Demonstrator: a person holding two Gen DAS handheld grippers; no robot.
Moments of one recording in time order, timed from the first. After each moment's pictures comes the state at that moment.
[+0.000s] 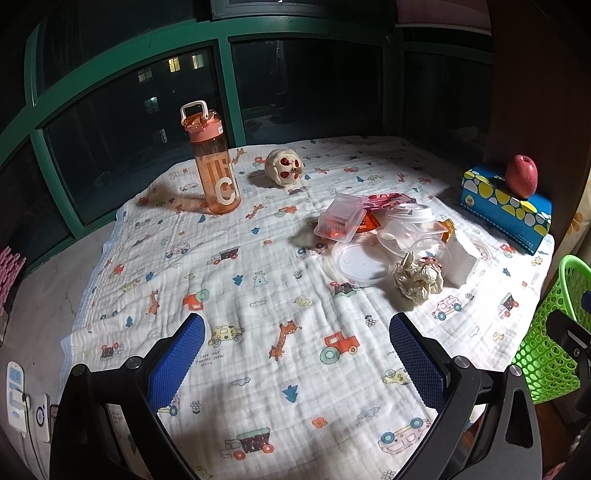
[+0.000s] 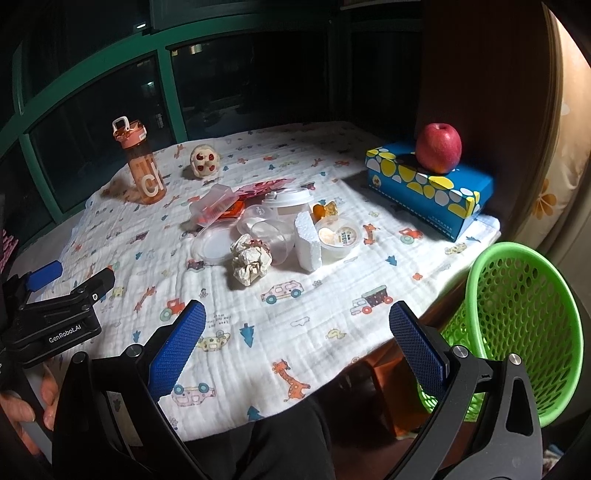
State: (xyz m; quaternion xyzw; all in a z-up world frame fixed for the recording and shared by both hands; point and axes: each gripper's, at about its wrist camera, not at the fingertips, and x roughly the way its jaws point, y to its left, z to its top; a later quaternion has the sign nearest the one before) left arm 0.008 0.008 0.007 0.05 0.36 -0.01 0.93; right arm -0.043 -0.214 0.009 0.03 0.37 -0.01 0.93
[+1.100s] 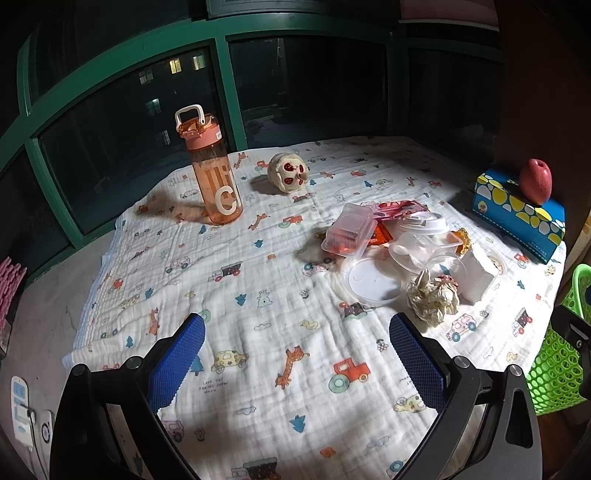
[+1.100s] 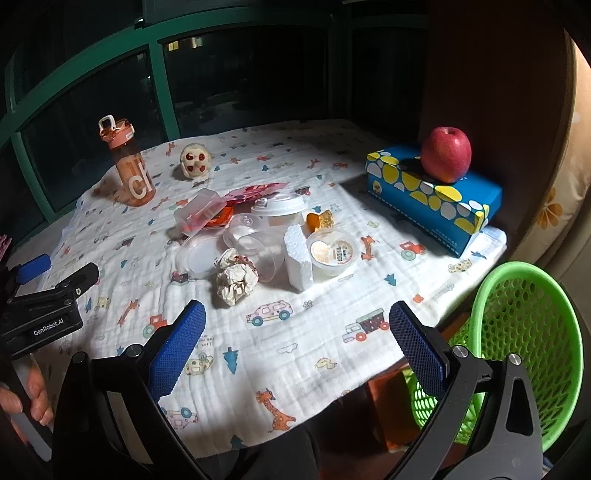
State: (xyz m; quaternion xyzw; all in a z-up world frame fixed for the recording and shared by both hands) left arm 0.045 0.005 0.008 0.06 0.37 -0.01 0.93; right arm -0.002 -0.226 0.005 0.02 0.38 -0.01 0.92
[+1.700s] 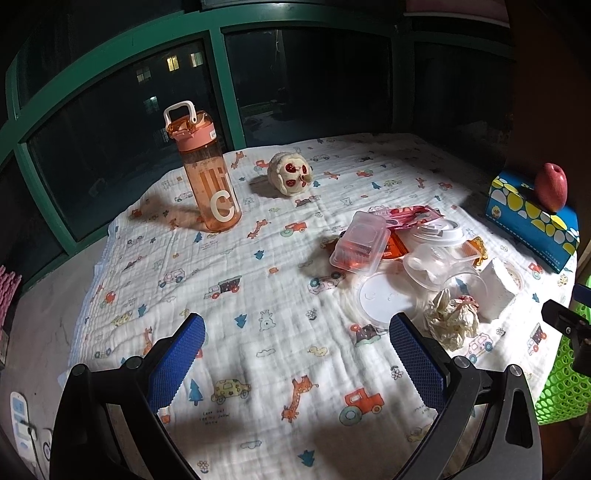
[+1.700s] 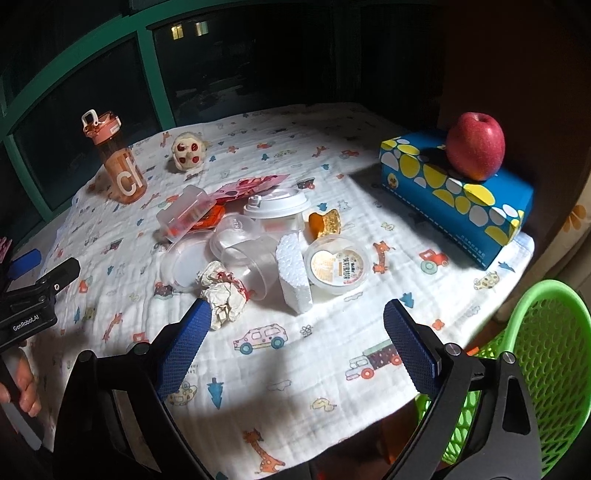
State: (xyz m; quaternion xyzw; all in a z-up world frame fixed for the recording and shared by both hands) left arm 0.089 0.009 0.001 0.07 0.38 -0.01 0.92; right arm 0.057 -0.242 -0.018 0.03 0.41 0.01 0.91
